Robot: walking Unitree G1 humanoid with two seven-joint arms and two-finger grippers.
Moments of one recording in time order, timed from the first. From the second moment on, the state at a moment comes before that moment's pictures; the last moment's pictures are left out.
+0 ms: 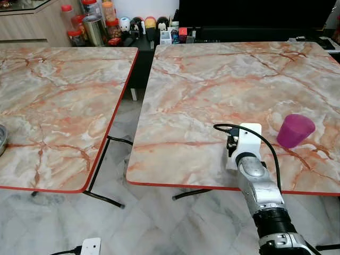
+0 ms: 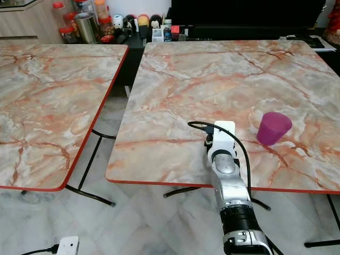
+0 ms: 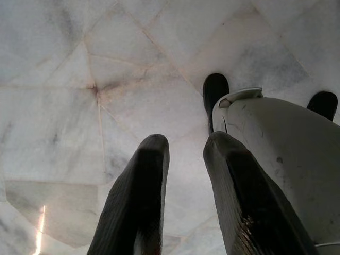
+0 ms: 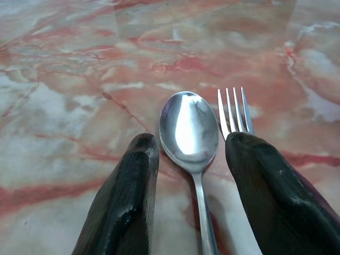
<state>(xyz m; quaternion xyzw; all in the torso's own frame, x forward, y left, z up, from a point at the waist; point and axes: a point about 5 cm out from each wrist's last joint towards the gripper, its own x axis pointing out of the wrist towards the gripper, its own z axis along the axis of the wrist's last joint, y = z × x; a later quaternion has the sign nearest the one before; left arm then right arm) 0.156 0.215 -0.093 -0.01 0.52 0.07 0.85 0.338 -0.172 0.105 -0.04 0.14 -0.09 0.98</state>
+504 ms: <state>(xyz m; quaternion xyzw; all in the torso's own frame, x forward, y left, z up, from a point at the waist) 0.153 0.214 -0.094 -0.01 0.52 0.07 0.85 0.329 -0.174 0.094 -0.04 0.17 -0.10 0.98</state>
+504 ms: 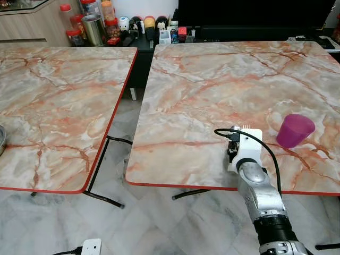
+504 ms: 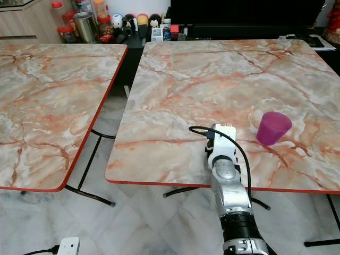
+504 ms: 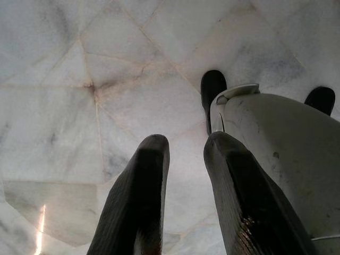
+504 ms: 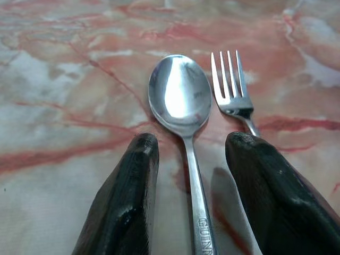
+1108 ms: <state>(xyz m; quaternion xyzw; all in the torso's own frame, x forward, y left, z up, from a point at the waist) 0.151 0.213 -0.095 -0.01 0.52 0.06 0.85 0.326 -0.175 0.089 -0.04 0.19 -0.10 0.98</state>
